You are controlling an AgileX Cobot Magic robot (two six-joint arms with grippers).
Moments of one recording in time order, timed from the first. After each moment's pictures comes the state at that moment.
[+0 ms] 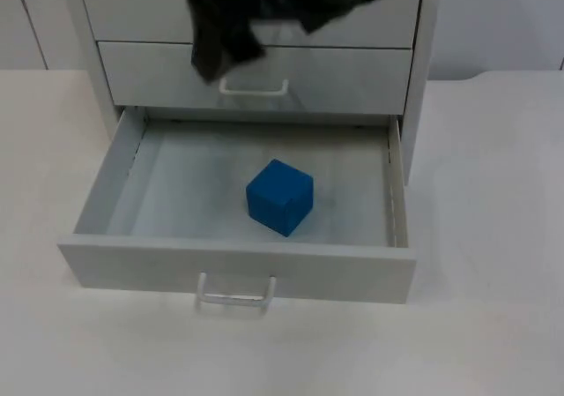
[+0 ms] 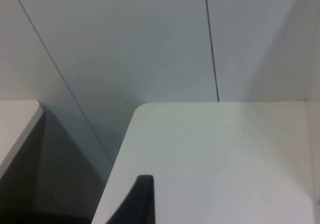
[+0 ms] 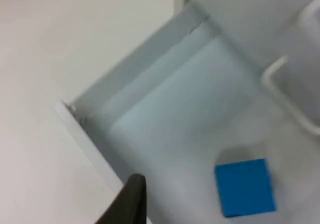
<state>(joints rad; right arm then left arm) 0.78 1.85 -1.62 -0.01 0.69 -0.03 -0.32 0.78 -0.91 0.78 0.83 -0.66</state>
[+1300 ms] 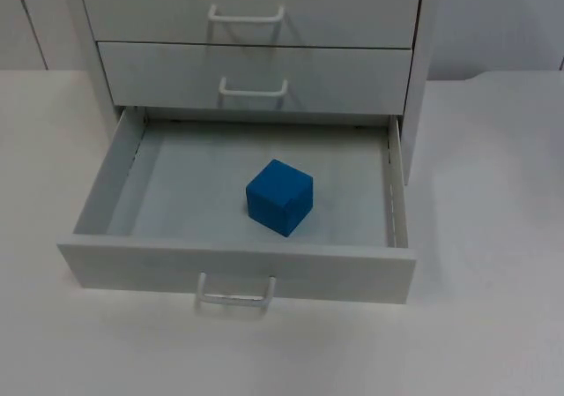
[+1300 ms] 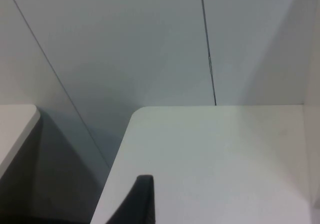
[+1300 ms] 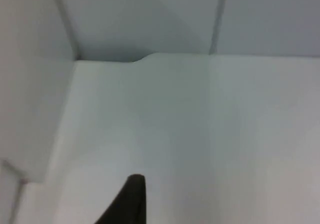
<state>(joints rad) -0.07 1.18 -1.02 0.19 0.54 -0.24 -0.32 0.78 -0.91 0.78 0.81 -0.66</state>
